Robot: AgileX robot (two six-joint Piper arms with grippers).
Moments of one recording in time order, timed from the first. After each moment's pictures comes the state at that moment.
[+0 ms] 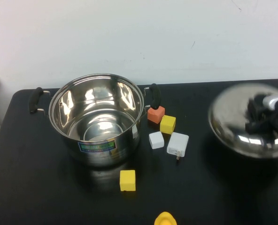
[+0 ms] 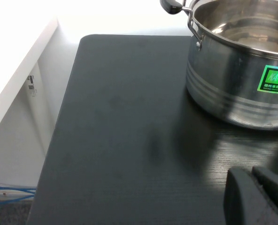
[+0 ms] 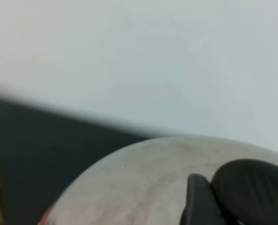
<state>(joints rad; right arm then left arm) 0.11 2.00 -0.70 -0.13 -1.05 -0.08 -0.01 -0.01 0.01 -0.06 0.37 -0.02</state>
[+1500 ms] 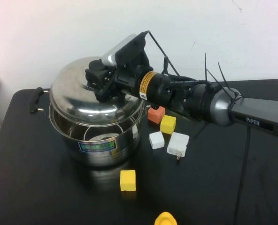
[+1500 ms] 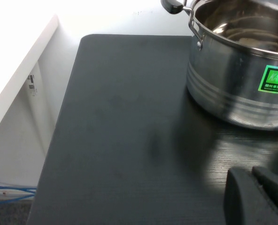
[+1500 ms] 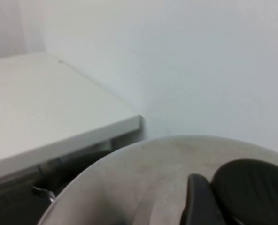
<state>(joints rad) 0.62 2.29 -1.74 -0.72 -0.48 0.61 -0.01 -0.01 0.01 -0.06 0.37 -0.03</state>
